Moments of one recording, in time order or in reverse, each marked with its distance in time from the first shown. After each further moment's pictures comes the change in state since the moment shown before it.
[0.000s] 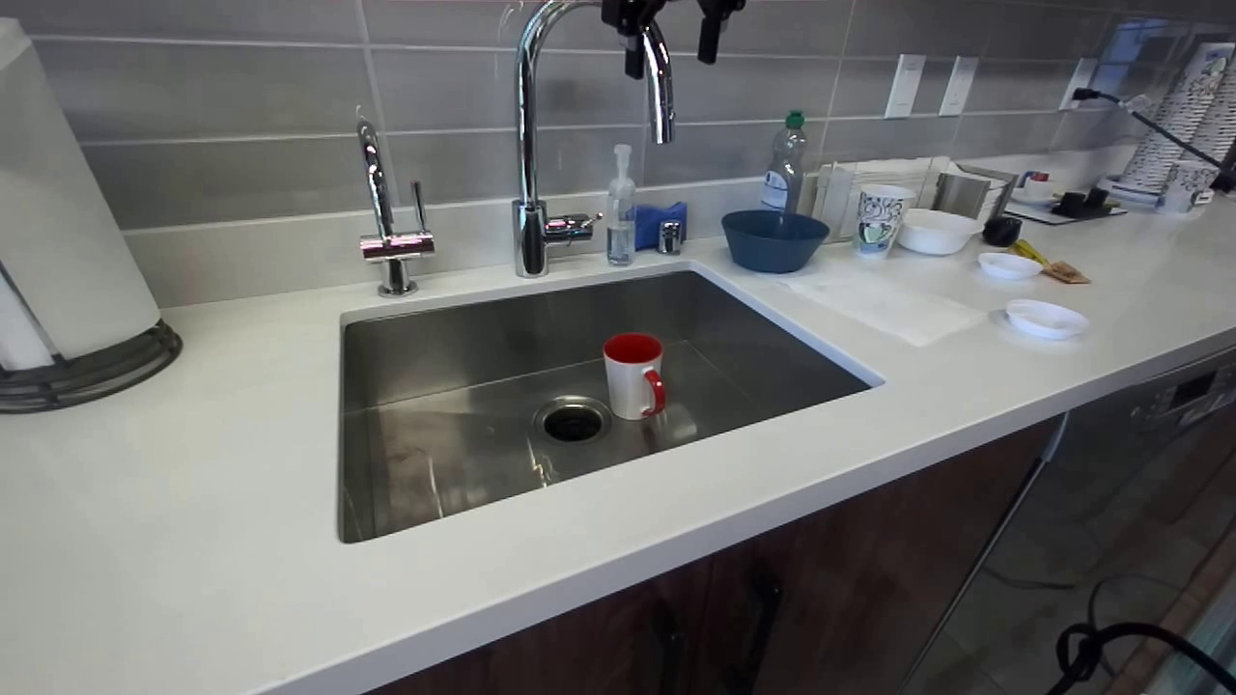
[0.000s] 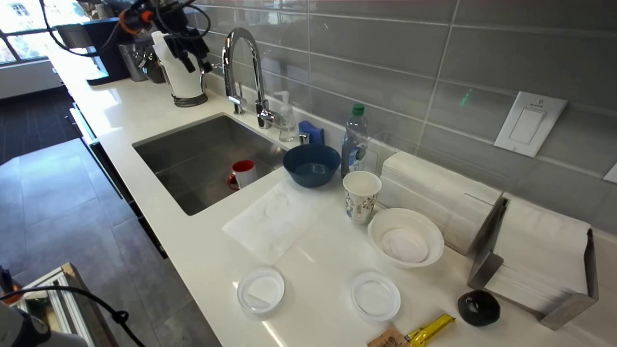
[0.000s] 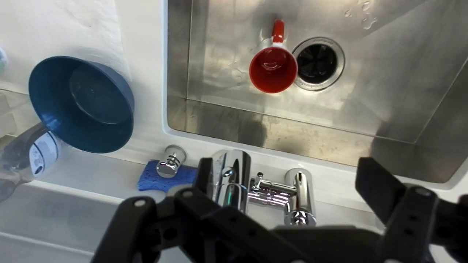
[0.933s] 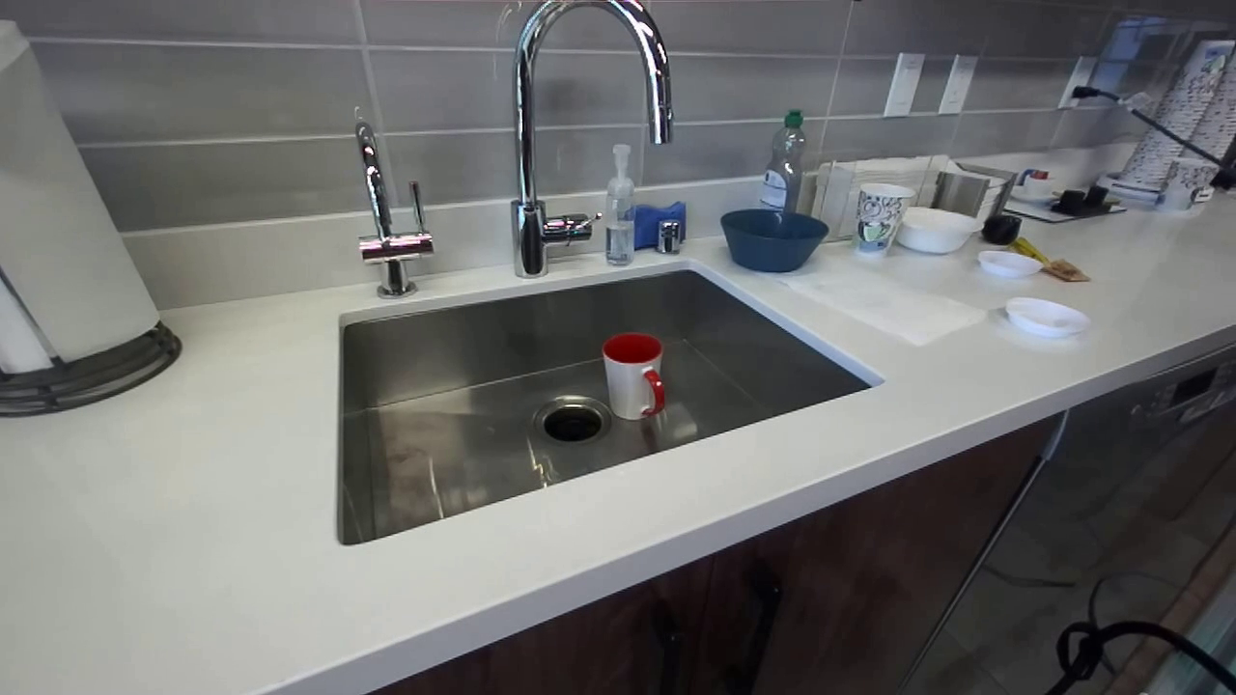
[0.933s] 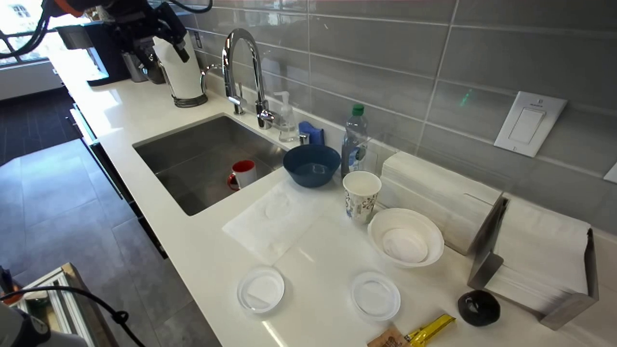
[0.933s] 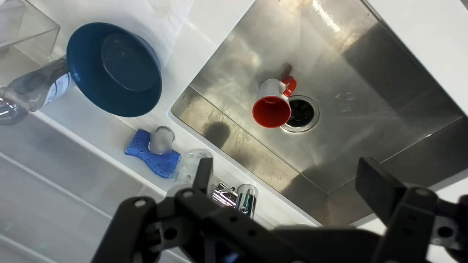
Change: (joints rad) arm -0.078 -0.605 -0.088 -0.554 0.215 0.141 -0.786
